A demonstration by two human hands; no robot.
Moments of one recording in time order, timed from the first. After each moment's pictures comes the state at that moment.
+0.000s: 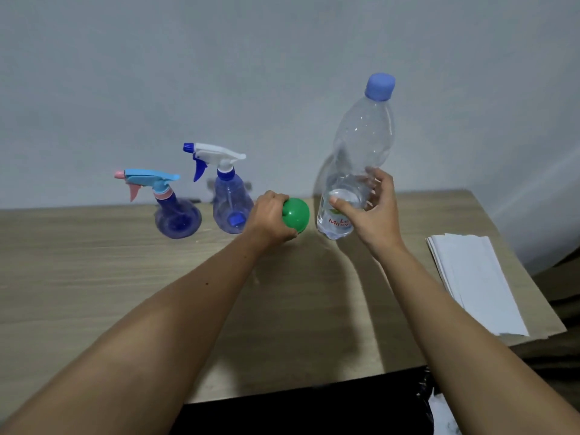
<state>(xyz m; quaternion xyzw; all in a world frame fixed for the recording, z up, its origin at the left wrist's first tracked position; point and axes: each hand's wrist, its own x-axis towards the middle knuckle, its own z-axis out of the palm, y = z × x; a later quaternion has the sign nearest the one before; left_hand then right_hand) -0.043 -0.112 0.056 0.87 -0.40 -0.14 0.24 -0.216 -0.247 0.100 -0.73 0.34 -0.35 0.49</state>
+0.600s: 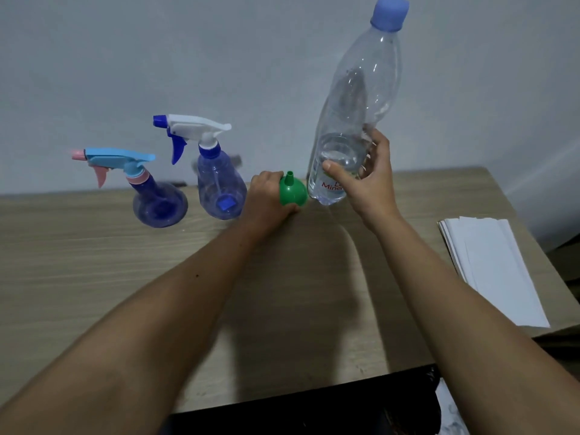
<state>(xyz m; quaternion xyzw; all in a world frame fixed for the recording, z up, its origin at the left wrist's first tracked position) -0.035 -0.127 0.020 0.85 -0.41 -0.08 0.32 -0.177 -0.272 0.075 -0.72 0.28 -0.35 0.53</state>
